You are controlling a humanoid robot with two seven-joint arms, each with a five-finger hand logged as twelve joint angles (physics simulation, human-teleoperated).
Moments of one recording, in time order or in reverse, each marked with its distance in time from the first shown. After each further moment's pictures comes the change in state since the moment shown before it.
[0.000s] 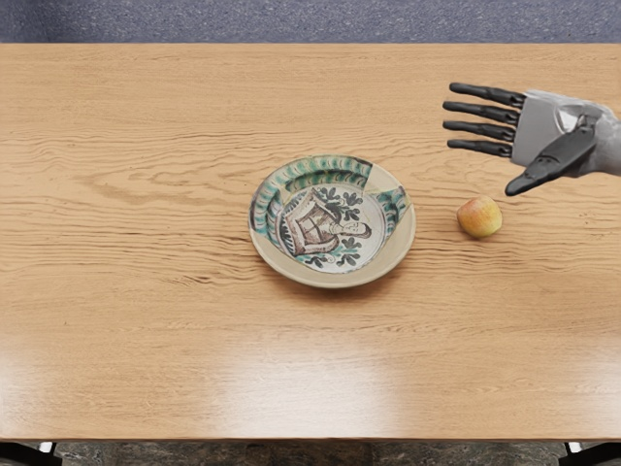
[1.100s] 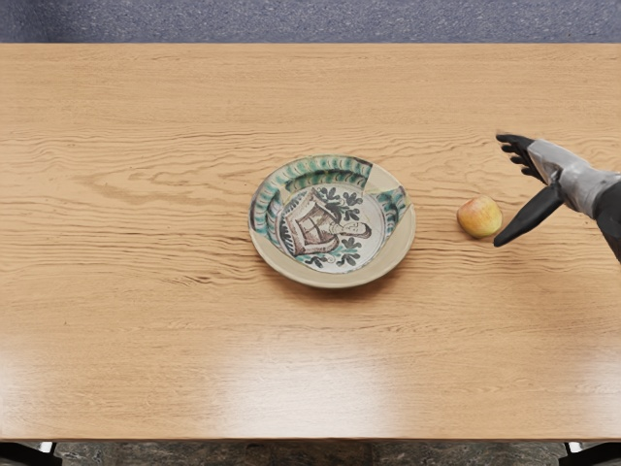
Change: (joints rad) left arm 0.000 0.000 0.000 0.000 0.000 0.000 0.000; right arm 0.029 0.047 -0.201 0.300 -0.796 -0.944 -0.160
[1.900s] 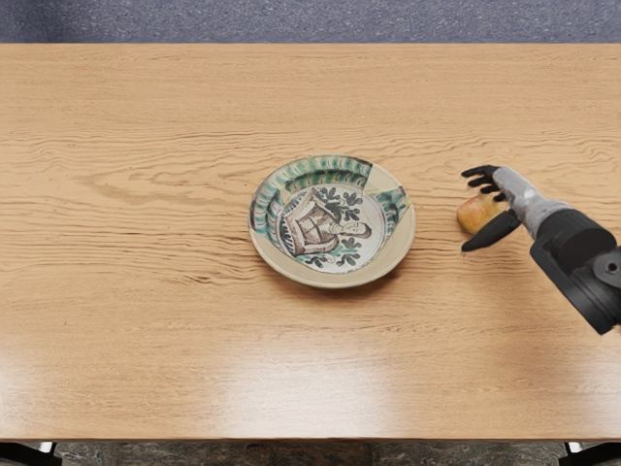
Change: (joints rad) left arm 0.000 0.000 0.000 0.000 0.000 0.000 0.000; right arm 0.066 0.183 -0.195 -0.014 -0.086 -0.277 -0.106
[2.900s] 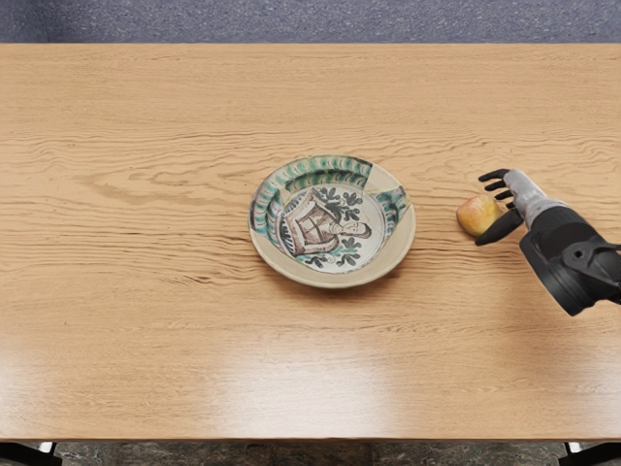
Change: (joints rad) left arm 0.000 0.000 0.000 0.000 0.000 0.000 0.000; right arm -0.006 0.148 -0.050 -0.277 0.011 -0.001 -0.006
